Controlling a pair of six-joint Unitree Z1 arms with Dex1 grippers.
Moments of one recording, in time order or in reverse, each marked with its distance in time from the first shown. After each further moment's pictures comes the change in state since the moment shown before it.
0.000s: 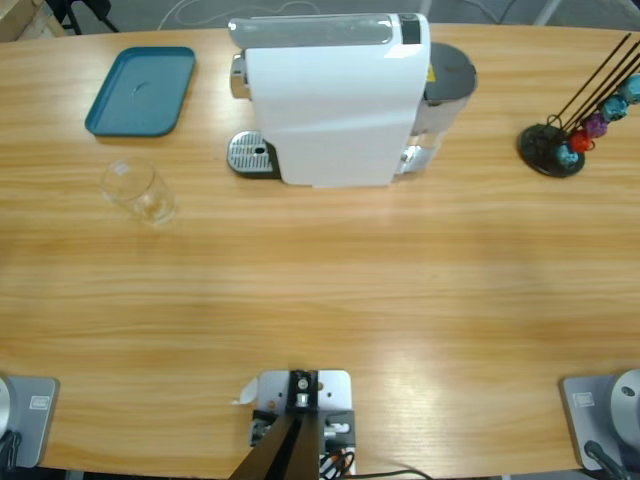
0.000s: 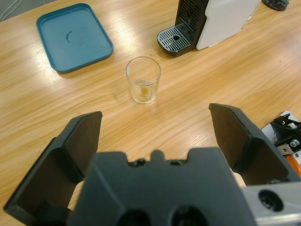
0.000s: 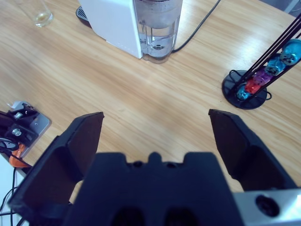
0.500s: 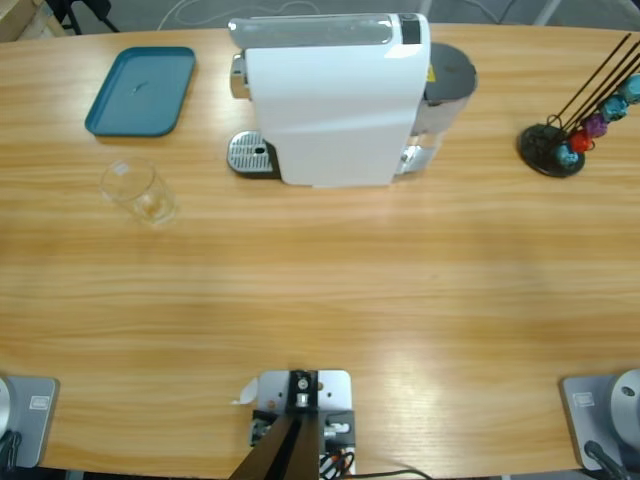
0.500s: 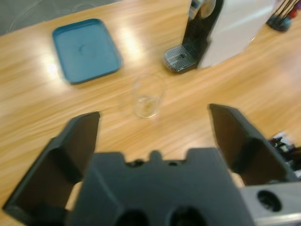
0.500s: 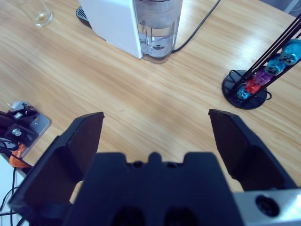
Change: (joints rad) arm 0 0.001 0.089 -0.083 -0.024 0.035 -0.066; arm 1 0.000 0.000 0.000 0.000 0.001 0.000
